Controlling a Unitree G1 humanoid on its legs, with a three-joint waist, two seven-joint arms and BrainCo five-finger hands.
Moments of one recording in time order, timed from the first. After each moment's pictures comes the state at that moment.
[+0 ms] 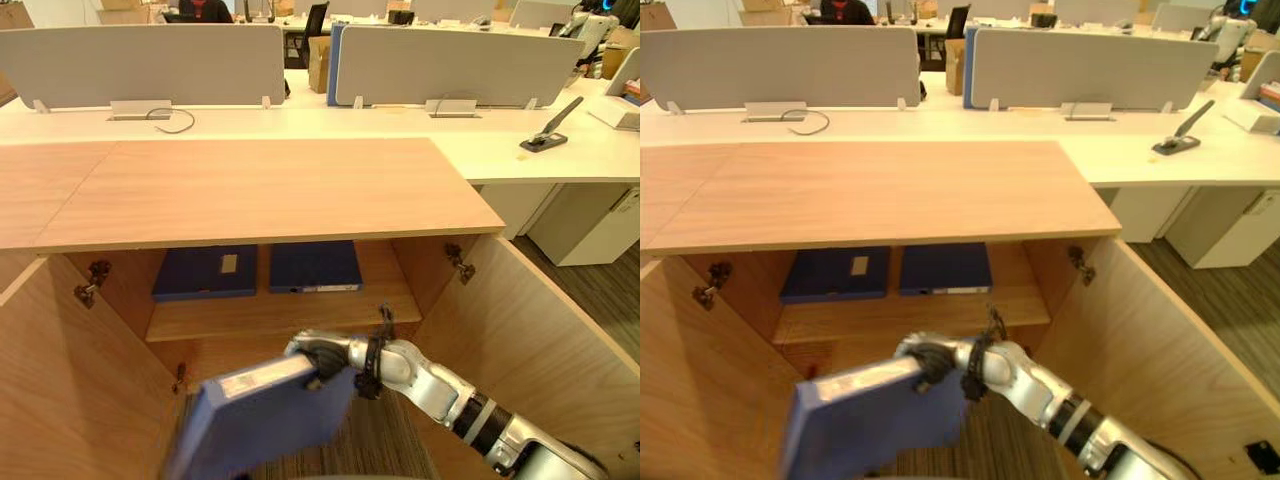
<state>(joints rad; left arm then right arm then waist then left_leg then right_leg) 0.30 0.11 0.34 1.07 -0.27 -0.09 -0.26 -0.32 -0.45 0.79 0.23 -0.38 -0.20 0.38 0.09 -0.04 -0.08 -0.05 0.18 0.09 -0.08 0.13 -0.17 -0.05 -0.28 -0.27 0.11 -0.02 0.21</state>
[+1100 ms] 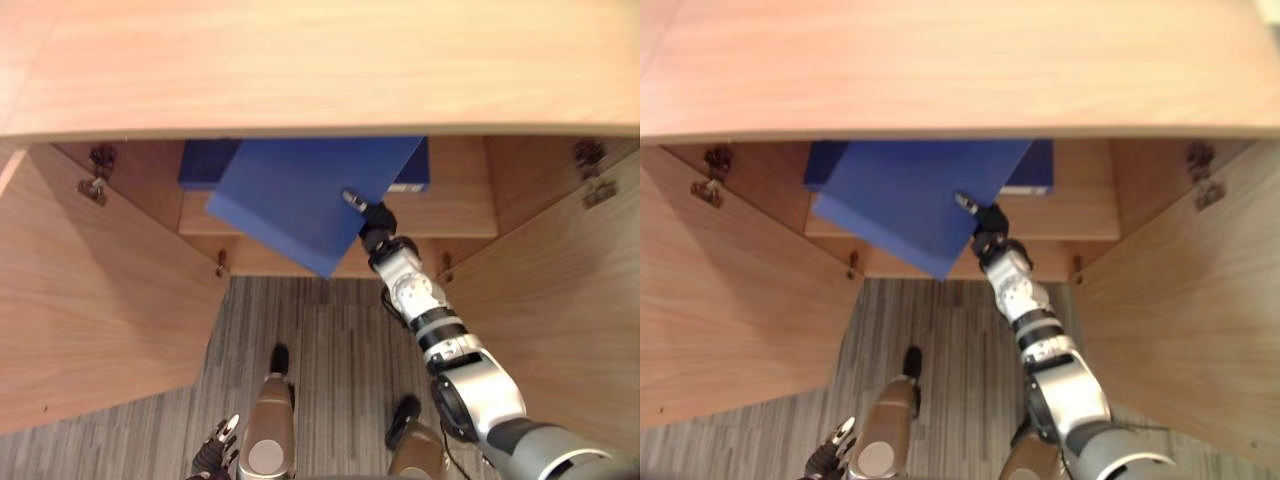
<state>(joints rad) 0.25 0.08 0.12 0.77 -0.48 -0.09 -0.19 -0.83 -0.07 0.07 0.71 1.06 0.00 0.00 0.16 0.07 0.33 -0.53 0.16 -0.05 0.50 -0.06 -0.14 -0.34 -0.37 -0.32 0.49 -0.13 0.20</state>
